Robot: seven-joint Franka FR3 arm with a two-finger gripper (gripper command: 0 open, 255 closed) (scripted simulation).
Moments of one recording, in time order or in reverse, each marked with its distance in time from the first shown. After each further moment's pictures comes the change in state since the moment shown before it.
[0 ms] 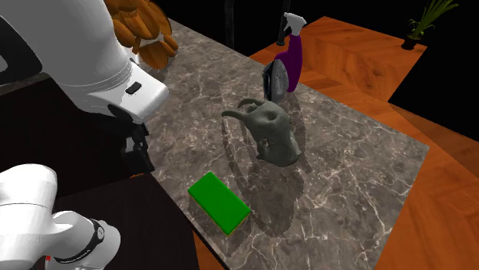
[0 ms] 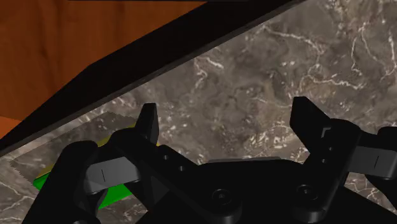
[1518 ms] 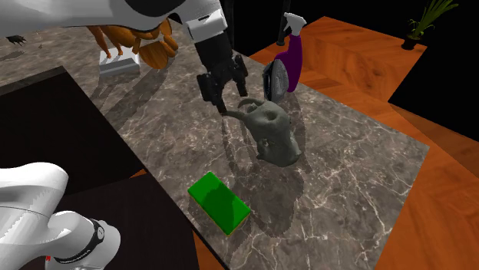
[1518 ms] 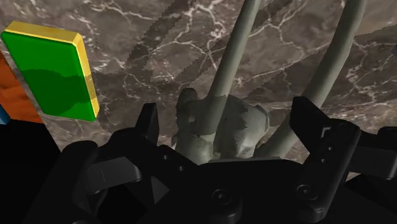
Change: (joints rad) arm -0.316 0.555 0.648 0.429 -0.411 0.248 1.308
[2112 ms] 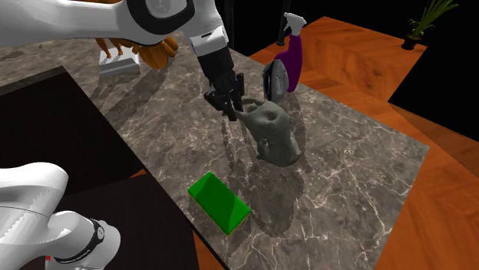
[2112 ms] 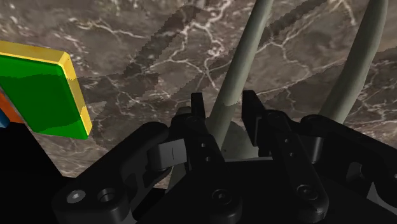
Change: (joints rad) arm 0.000 0.003 0.003 -0.074 -0.012 0.069 0.040
